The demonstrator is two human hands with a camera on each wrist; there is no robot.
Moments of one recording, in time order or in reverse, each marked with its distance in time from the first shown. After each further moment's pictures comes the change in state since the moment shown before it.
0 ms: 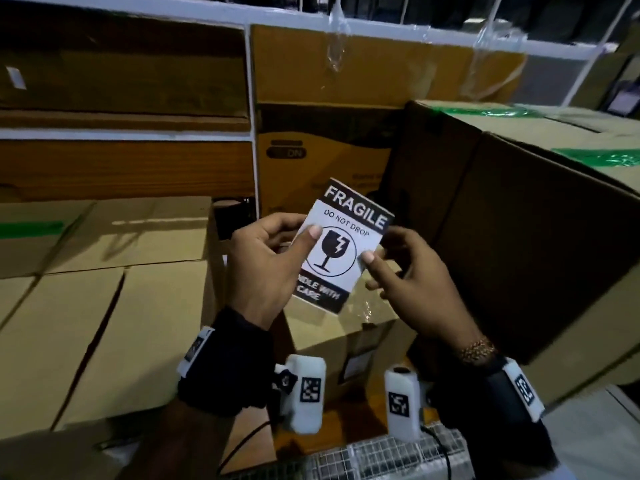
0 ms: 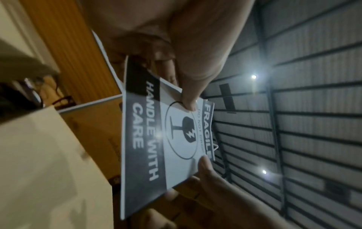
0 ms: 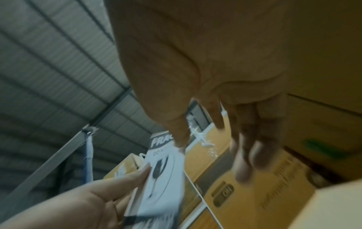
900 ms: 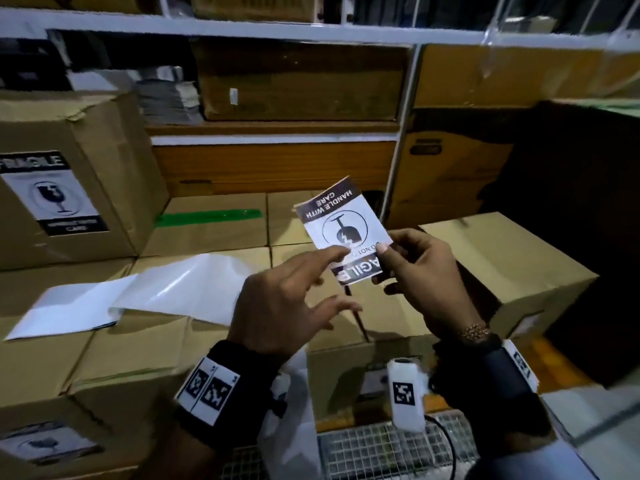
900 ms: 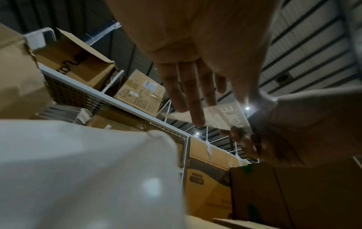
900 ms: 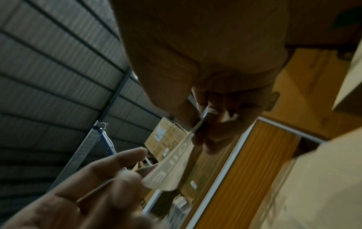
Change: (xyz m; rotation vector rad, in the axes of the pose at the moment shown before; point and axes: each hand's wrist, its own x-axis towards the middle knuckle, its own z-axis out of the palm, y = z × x) left_hand -0.058 -0.001 -0.368 0.756 -0.230 0.679; right_hand -0.104 -0.178 0.281 0.321 -0.015 -0.020
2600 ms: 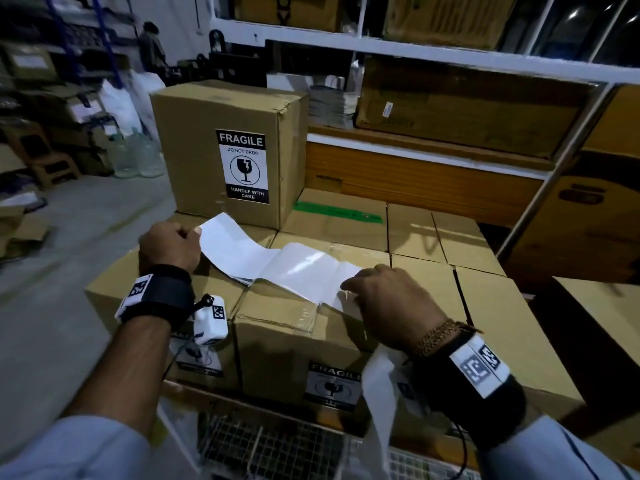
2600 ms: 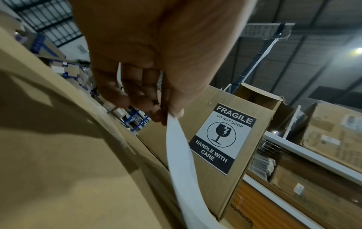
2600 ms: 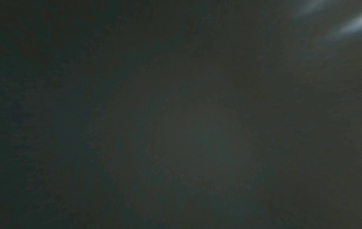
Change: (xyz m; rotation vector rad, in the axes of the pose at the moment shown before) left_hand -0.134 -0.235 -0.209 0.442 0.435 -1.227; right_hand -0.024 -0.035 0.191 -1.213 -0.655 -0.693
